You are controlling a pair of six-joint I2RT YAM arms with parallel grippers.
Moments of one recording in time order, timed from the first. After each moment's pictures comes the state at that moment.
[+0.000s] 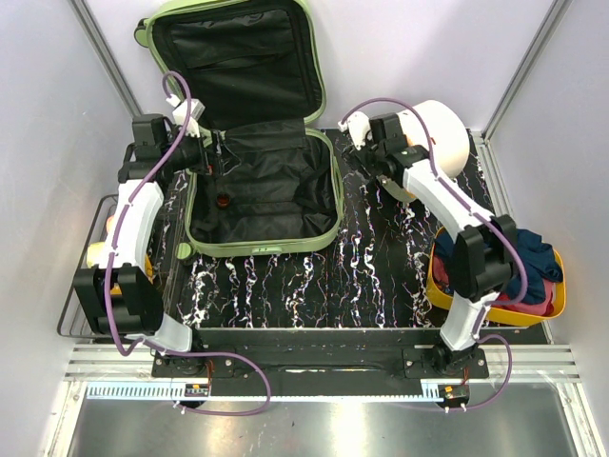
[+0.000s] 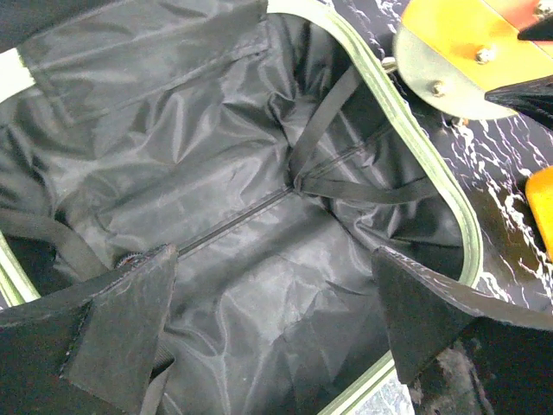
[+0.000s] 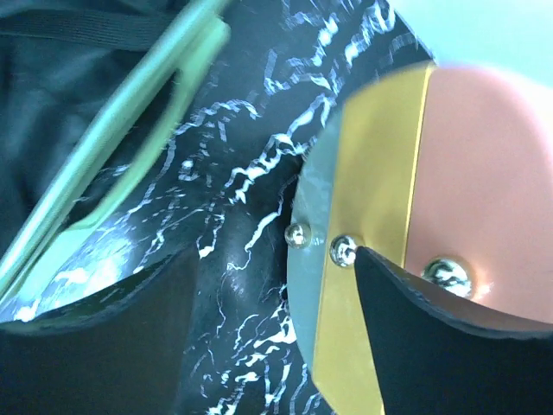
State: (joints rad) left arm 0.05 1.50 1.41 -0.41 0.64 -0.03; right arm 0.39 1.84 1.60 -0.43 0.12 -0.43
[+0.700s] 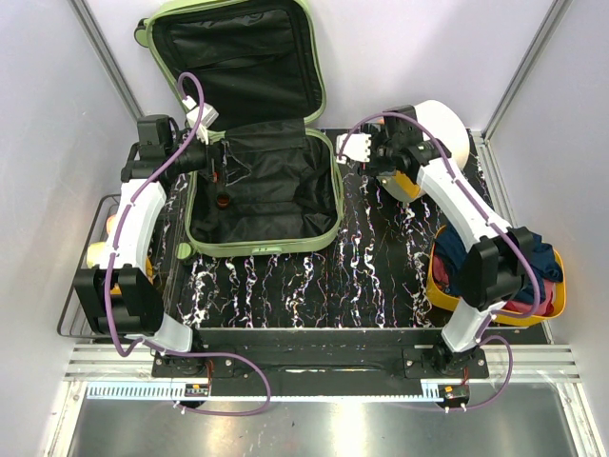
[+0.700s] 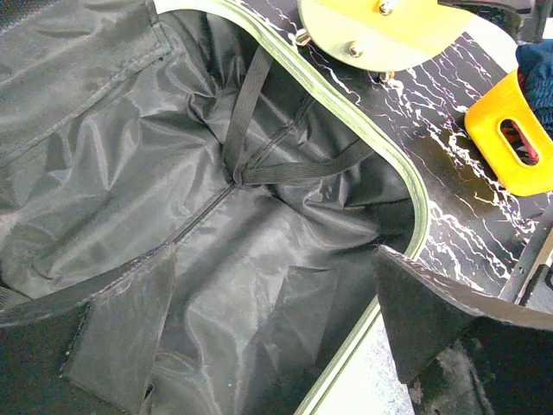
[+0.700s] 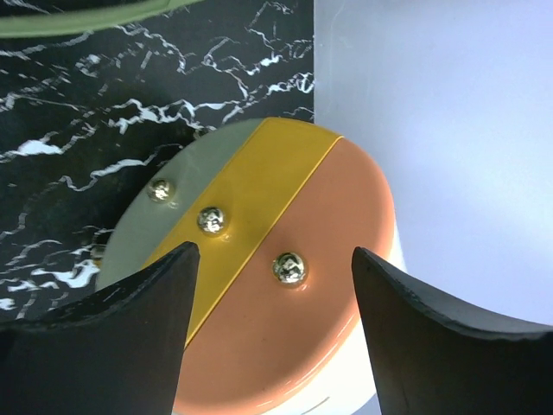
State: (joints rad) left arm 0.03 1.50 1.43 -0.48 0.87 0.14; right arm 0.35 1.74 1.68 -0.62 -0.06 -1.26
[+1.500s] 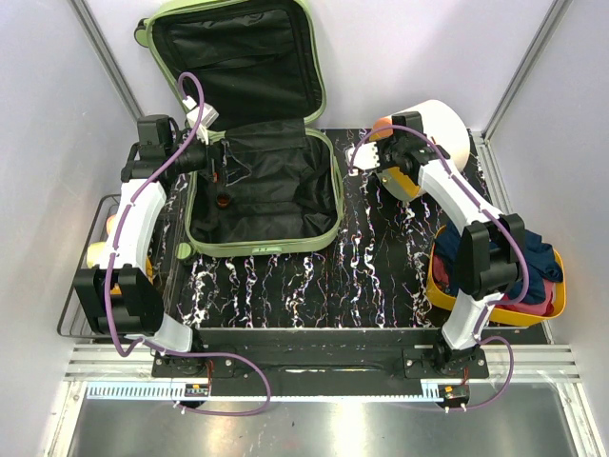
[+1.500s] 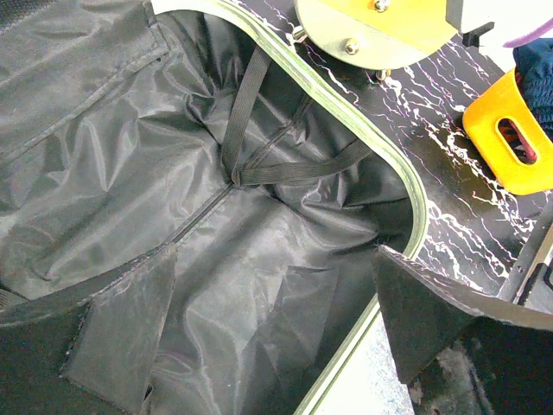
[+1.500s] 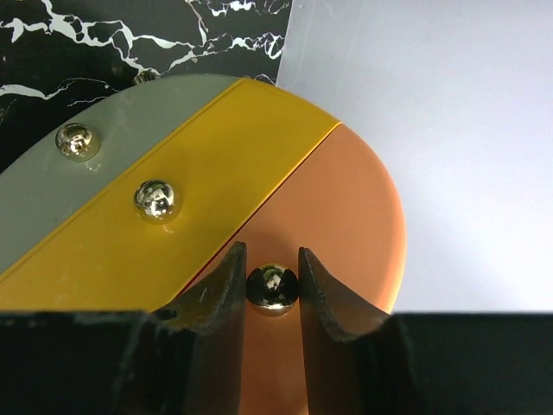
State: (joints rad) left arm 0.03 1.50 1.43 -0.48 0.88 0.14; right arm 0.27 1.82 1.57 -0.40 -0.04 -1.62
